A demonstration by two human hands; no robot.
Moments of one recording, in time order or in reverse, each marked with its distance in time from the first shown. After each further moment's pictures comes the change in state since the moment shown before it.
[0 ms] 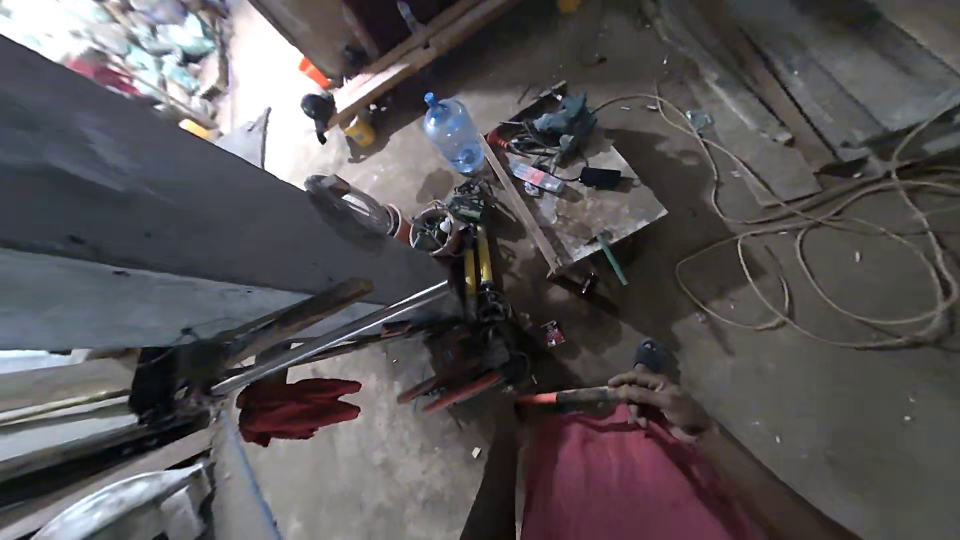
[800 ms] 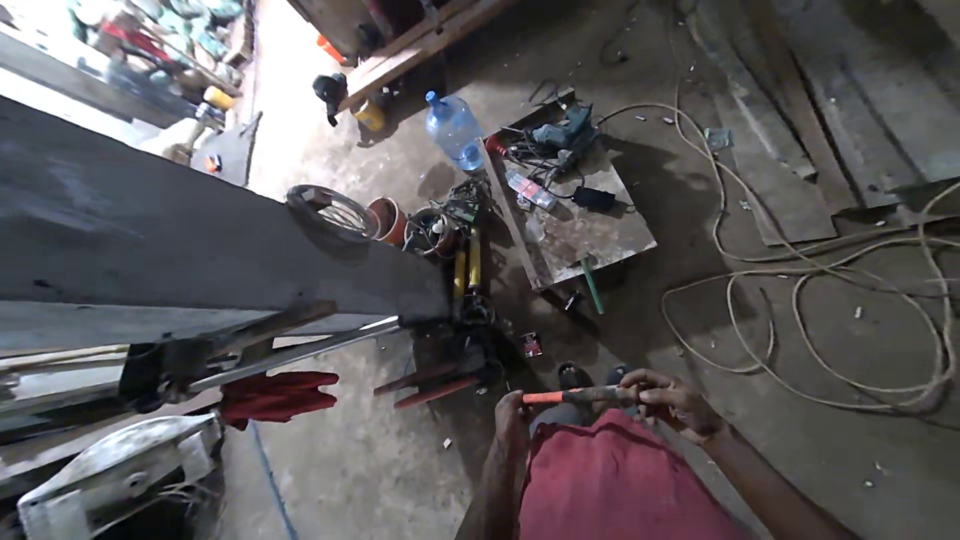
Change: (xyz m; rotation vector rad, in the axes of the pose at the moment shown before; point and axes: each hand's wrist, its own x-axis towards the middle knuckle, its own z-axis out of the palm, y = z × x) left_hand -0.032 0.023 0.182 -0.109 0.075 -0.112; right_hand 0.019 -0.114 -0.175 0.050 -0.146 0.038
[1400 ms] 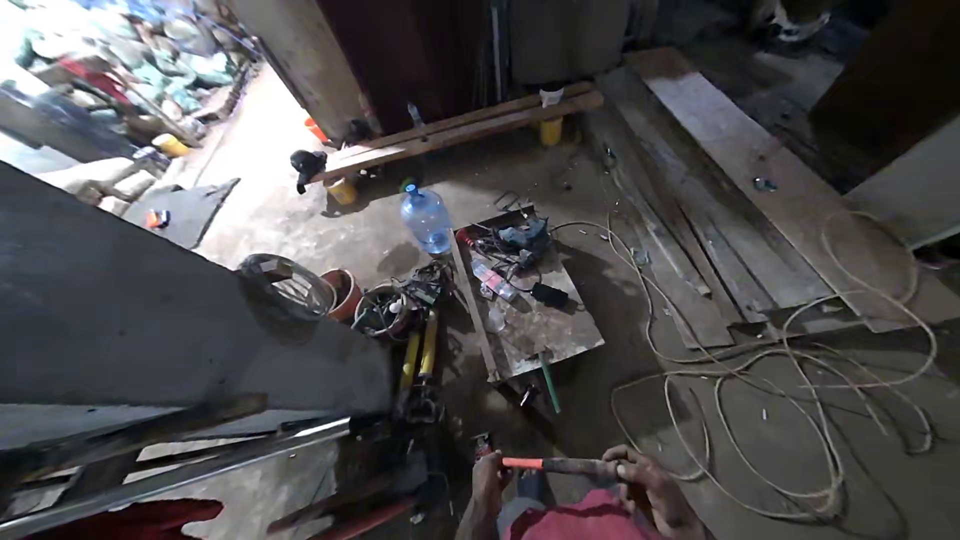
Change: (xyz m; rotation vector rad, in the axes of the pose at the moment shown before) left_hand 0.065 0.046 0.074 0.008 -0.126 -0.006; right_hand 0.013 -0.043 0.008 -0.037 0.314 -0.089
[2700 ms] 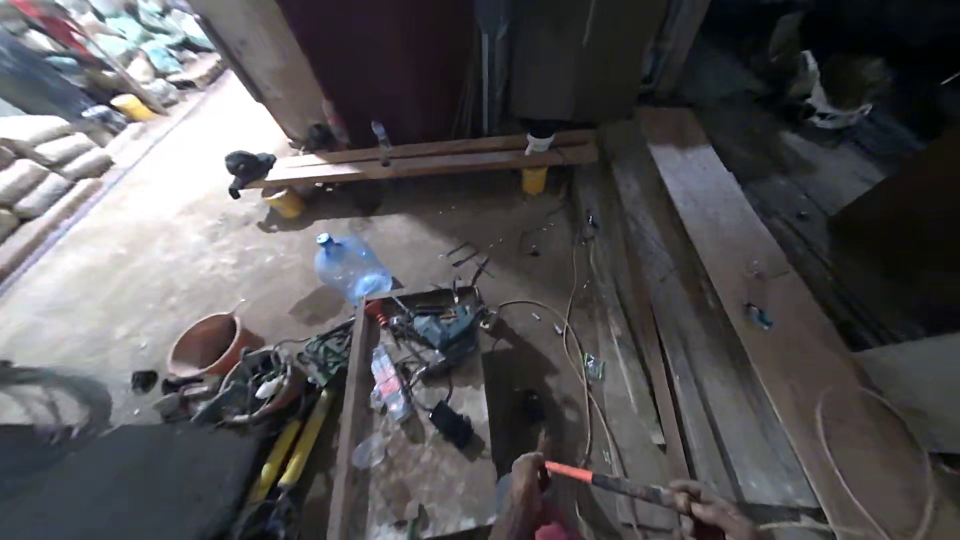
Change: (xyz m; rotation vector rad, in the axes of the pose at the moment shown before) left_hand 0.143 0.190 0.667 -0.088 -0.182 -0.084; right_hand 0.298 -0.457 -0.423 -0.057 0.081 -0.088
